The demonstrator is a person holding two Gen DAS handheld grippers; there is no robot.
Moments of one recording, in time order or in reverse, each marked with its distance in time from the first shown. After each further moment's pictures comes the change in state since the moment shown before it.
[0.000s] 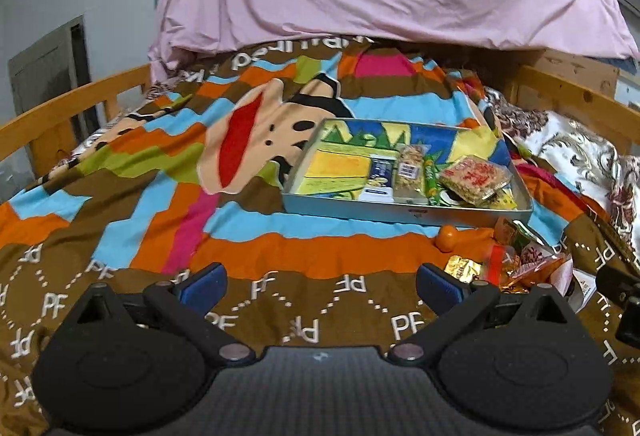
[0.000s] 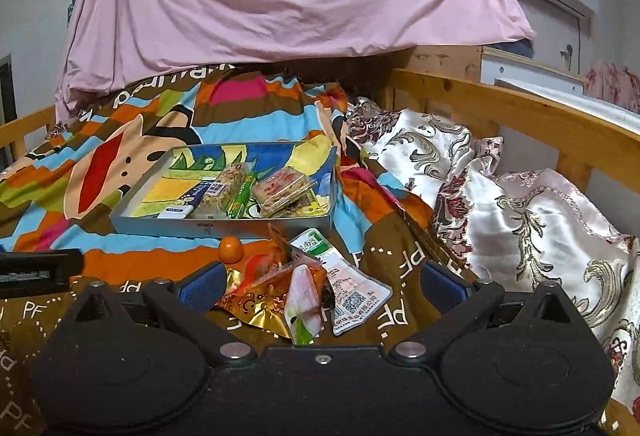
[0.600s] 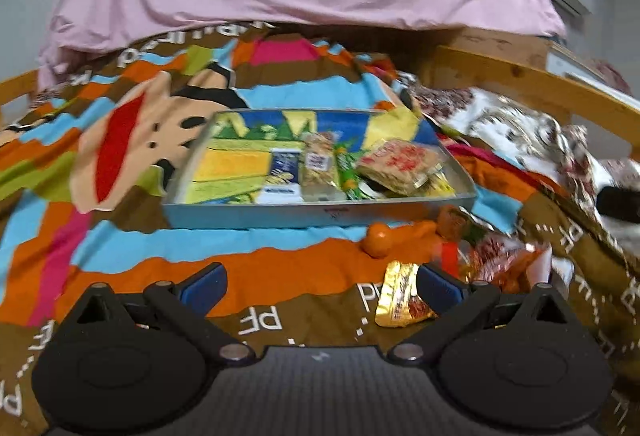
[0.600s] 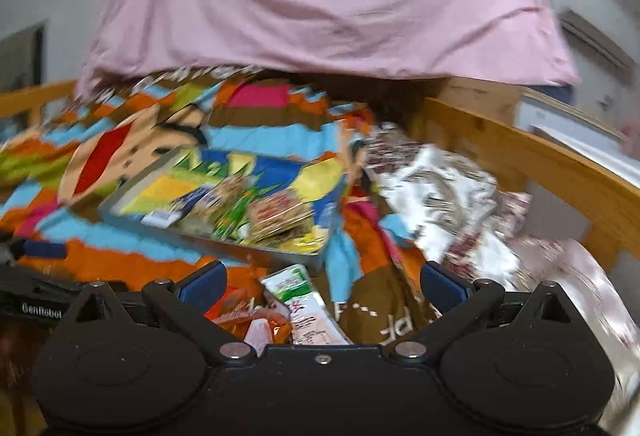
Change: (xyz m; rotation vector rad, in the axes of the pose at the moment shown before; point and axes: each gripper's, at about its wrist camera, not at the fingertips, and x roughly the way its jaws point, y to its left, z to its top) left arm 0.083 -0.018 -0.010 0.115 -0.010 -0.309; right arm 0.048 -0.028 0.028 -0.197 -0.036 0.097
